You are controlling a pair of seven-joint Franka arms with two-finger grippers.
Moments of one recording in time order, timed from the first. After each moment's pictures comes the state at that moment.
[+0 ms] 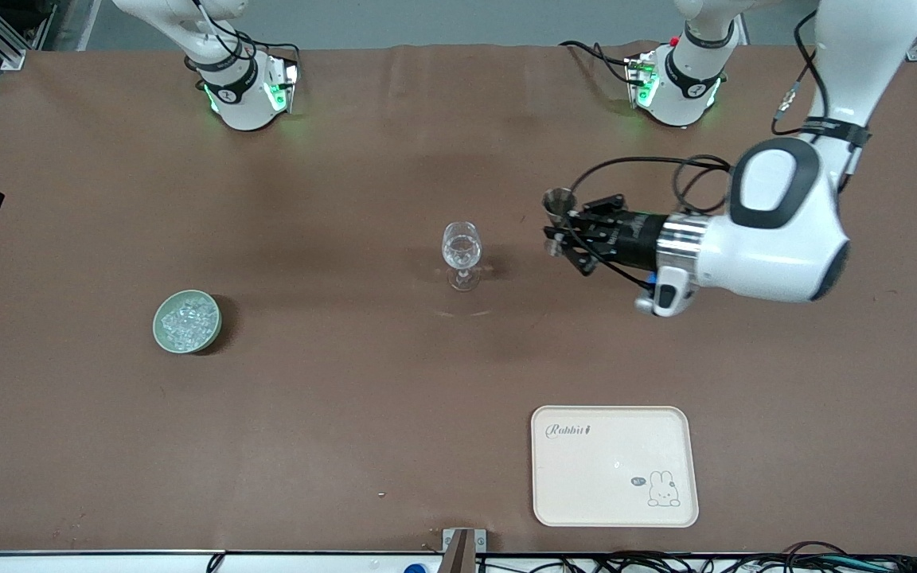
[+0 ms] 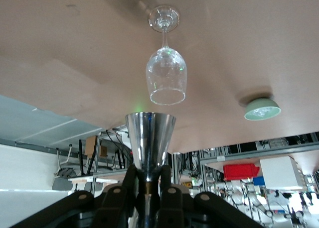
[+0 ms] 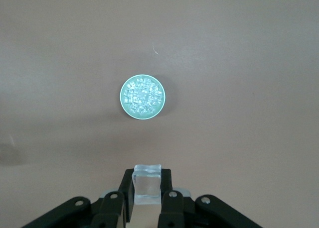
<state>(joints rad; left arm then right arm) 0.24 0.42 -0.72 -1.67 -0.72 1.80 -1.18 -0.06 0.00 -0.05 -1.48 -0.02 1.45 -0.01</state>
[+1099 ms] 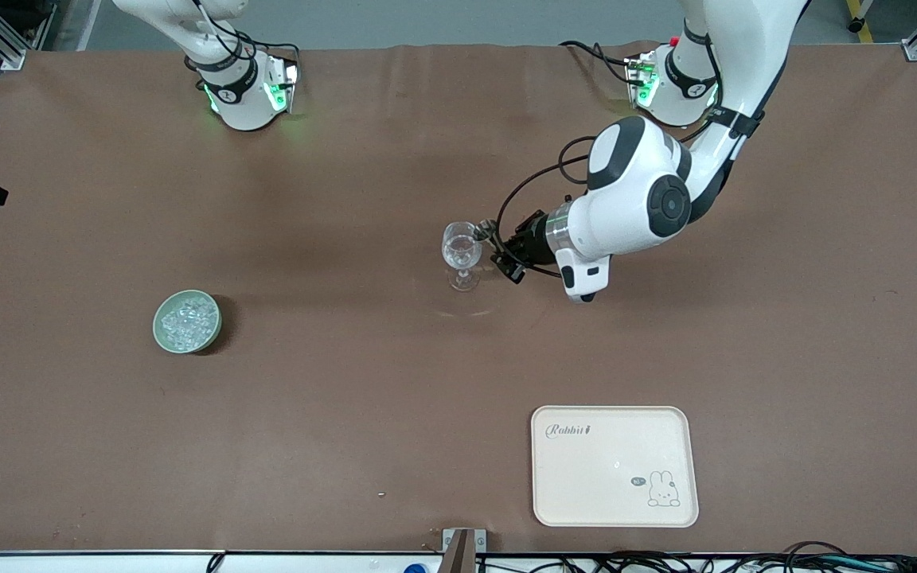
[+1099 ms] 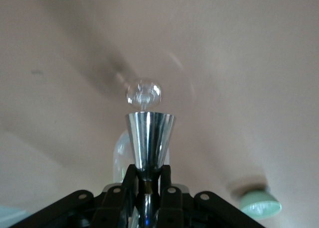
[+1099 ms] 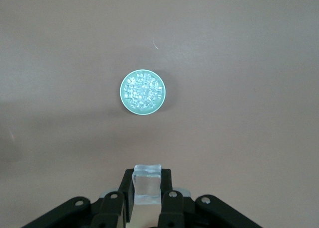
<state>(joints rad) -0.24 0.38 -0.40 -1.78 -0.47 2.21 -1.40 -0.06 0.00 -0.05 -1.48 -0.02 1.43 -0.01</state>
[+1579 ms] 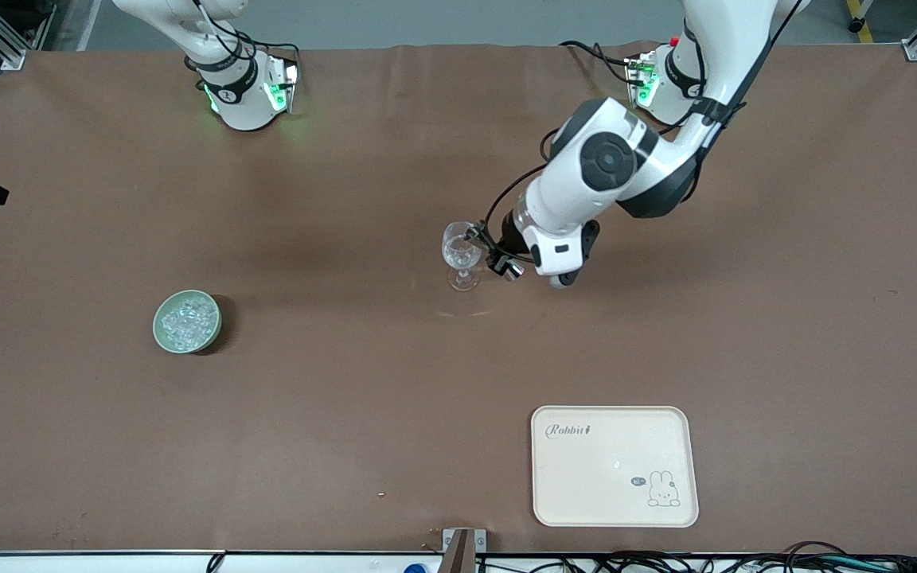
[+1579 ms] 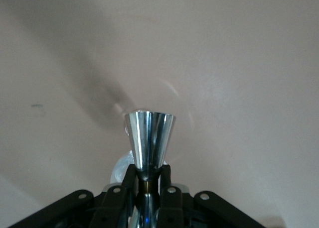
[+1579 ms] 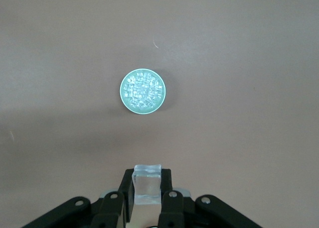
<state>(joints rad) -0.28 0.39 -0.47 -1.78 -0.10 2.28 -1.67 -0.06 0.00 -0.05 -1.48 -0.02 1.43 -0.01</state>
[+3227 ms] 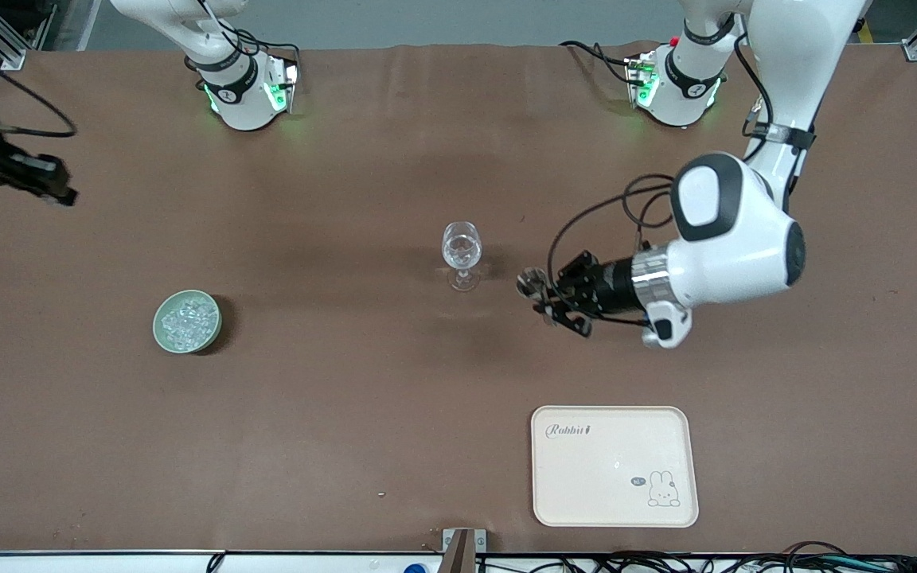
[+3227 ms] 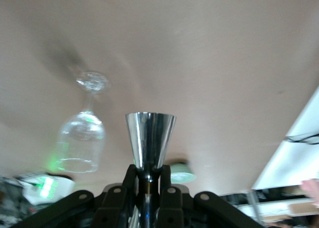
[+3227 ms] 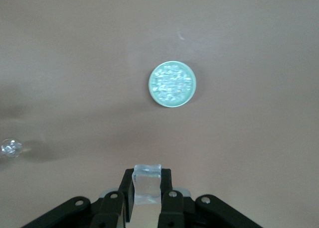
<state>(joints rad) -0.24 0.45 -0.14 -1.62 -0.87 2.13 -1.29 0.05 0.00 0.06 -1.48 -0.01 1.42 0.27</state>
